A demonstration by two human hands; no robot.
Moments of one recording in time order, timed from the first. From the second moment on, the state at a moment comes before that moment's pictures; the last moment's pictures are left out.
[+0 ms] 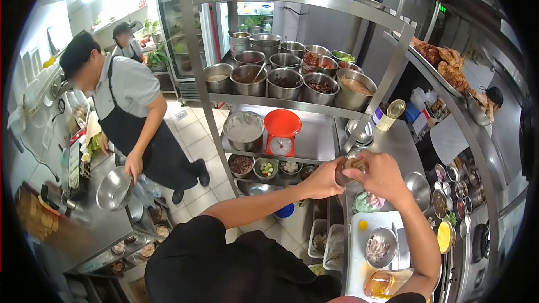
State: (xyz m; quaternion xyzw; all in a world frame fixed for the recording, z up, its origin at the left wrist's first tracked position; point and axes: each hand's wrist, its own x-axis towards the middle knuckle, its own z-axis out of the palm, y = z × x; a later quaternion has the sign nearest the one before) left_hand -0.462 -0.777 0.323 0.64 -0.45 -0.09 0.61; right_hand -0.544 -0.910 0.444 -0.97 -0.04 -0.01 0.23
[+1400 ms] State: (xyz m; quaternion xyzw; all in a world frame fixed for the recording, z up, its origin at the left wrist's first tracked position) left_hand -0.532 -0.870 0.194 0.35 -0.59 -0.44 0.57; right_hand -0.677 -0.871 0.215 -0.74 0.36 -0.39 0.42
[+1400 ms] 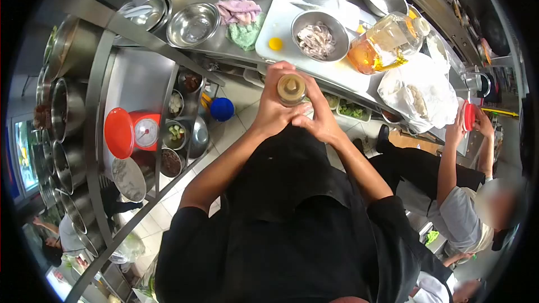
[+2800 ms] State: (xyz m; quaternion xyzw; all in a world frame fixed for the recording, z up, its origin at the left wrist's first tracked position) left_hand -0.765 -0.977 0.226 0.40 -0.47 -0.73 0.29; right_hand -0.838 -0.908 0.137 -0.52 0.44 -0.39 0.63
